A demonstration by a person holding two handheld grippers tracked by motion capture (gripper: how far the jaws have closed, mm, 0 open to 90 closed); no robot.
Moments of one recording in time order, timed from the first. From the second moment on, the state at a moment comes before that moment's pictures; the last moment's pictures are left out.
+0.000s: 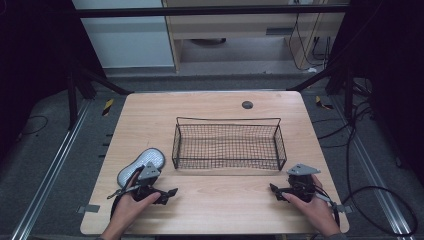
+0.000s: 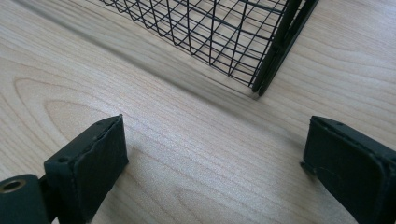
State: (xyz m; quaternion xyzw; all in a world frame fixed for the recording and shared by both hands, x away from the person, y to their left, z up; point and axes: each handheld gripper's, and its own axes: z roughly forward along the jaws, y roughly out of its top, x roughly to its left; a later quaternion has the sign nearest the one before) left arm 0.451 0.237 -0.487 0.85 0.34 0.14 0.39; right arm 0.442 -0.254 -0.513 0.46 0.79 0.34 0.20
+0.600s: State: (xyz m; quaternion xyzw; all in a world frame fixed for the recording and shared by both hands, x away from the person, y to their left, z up) left arm 0.486 0.262 -0.455 0.87 0.37 0.15 0.30; right arm 0.441 -0.253 -0.513 0.46 0.79 0.34 0.21
